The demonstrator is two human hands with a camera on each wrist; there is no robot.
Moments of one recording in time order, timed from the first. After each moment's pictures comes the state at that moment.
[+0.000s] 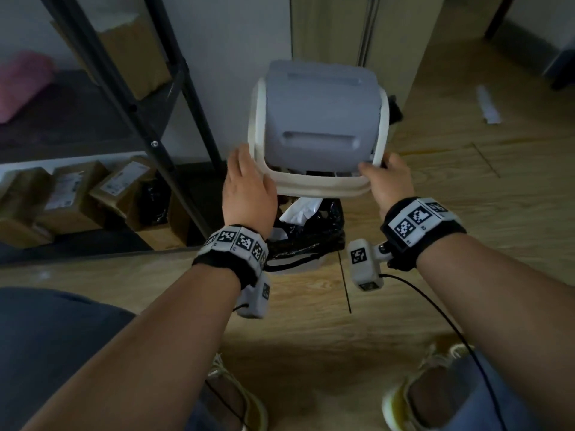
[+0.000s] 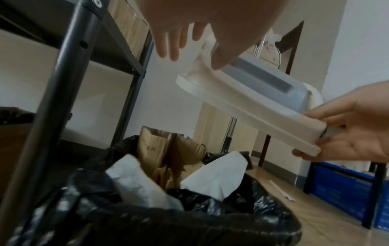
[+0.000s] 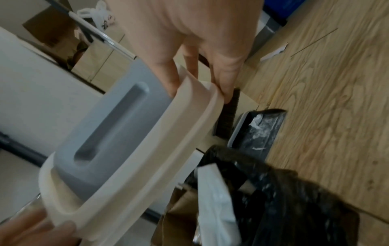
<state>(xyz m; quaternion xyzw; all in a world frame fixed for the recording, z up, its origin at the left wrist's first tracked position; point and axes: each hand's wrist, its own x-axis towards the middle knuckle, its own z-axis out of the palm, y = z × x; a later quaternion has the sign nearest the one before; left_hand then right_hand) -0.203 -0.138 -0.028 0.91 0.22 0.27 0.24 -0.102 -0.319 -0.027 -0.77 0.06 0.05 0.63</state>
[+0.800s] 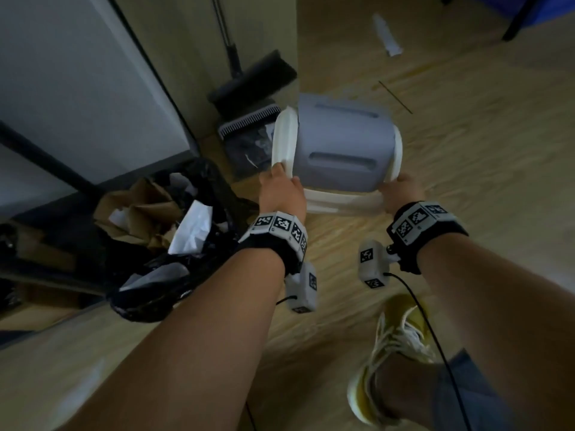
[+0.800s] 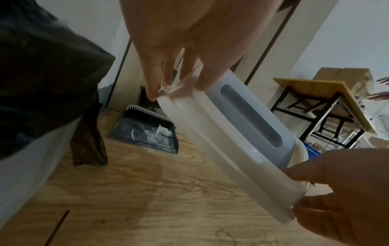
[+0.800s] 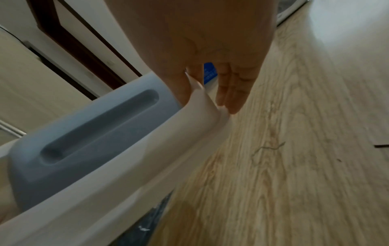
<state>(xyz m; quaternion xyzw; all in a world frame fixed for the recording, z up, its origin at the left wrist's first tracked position) -0.058 -0.327 -0.104 0.93 0.18 -0.03 0.31 -0.034 -0.511 -0.144 -0.80 0.31 0.10 0.50</state>
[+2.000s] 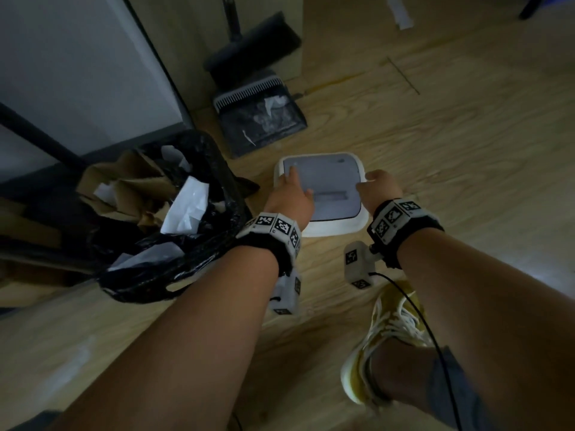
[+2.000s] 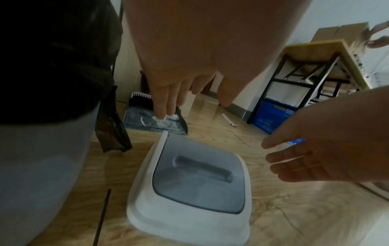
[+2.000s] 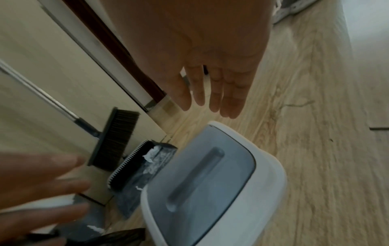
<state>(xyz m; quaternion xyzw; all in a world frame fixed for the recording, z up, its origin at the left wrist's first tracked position) -0.071 -0.318 -0.147 0.93 0.11 -0.19 0.28 -0.037 -0.481 -0.169 -0.88 0.25 0.18 0.37</state>
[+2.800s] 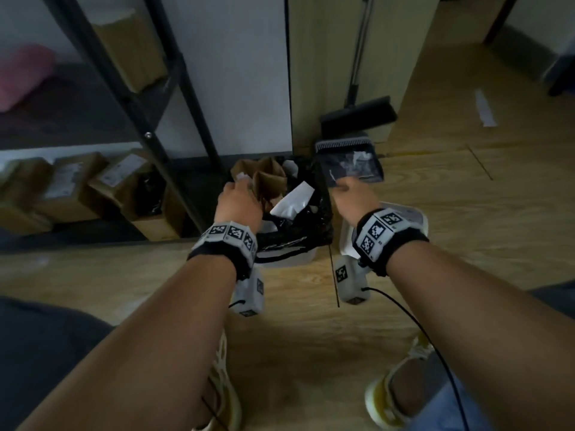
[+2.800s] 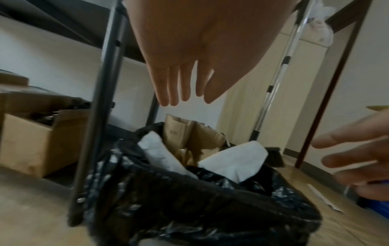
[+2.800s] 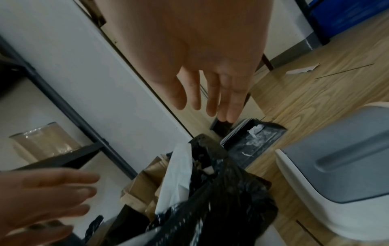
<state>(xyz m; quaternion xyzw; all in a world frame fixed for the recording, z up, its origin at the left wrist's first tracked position) -0.206 -0.130 -0.054 0.91 0.31 0.06 0.25 -0.112 -0.318 -0.057 -0.90 -0.05 0.17 0.40</state>
